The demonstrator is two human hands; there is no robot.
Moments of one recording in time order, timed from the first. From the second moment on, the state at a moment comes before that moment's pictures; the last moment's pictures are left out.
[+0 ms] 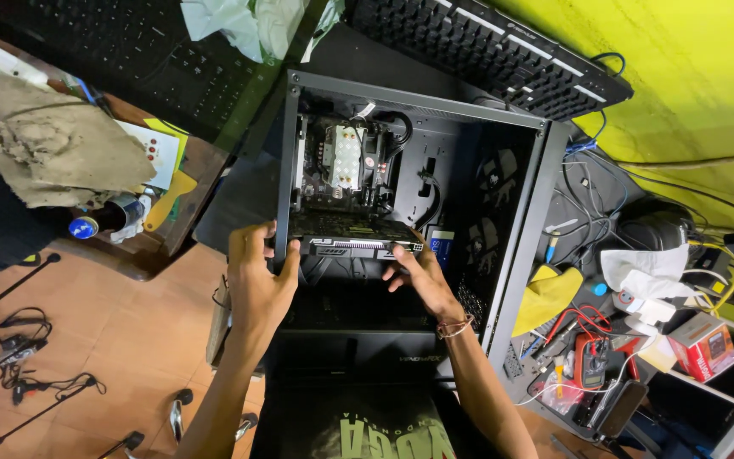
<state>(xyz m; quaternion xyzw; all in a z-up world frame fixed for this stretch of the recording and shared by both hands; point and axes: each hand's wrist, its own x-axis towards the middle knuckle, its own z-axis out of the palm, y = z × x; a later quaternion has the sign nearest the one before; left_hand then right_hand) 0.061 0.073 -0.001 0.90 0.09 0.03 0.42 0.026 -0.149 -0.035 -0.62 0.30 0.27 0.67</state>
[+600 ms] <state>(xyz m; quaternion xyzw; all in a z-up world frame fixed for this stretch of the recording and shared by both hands) 0.058 0.074 0.000 0.84 0.13 0.00 0.53 0.036 -0.141 -0.011 -0.69 0.27 0.24 0.63</state>
